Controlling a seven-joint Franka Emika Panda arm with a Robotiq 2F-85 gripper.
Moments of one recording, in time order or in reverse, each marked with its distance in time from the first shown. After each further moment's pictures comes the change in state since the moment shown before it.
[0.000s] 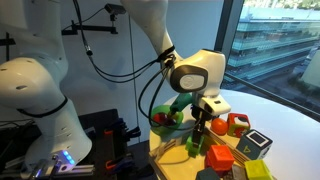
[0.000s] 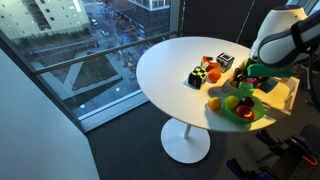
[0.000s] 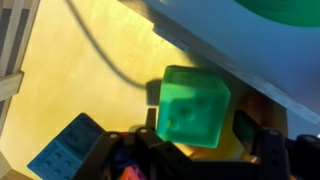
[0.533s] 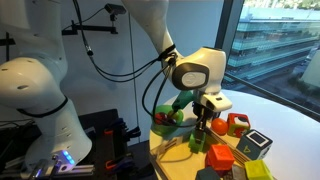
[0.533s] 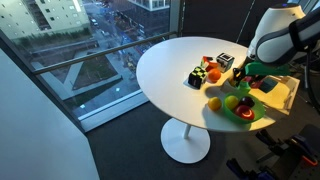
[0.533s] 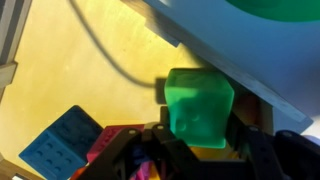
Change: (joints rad) arm 0.017 0.002 0.000 0.019 0.000 -0.005 -0.006
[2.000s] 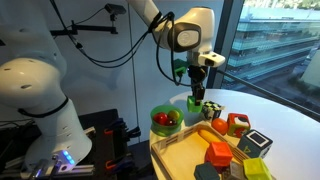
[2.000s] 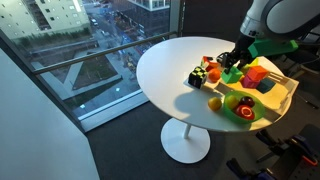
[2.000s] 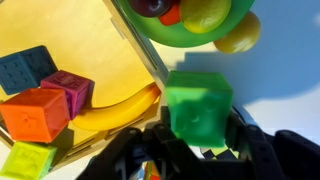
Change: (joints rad) arm 0.044 -0.237 0.144 0.010 0.016 -0.162 -0.238
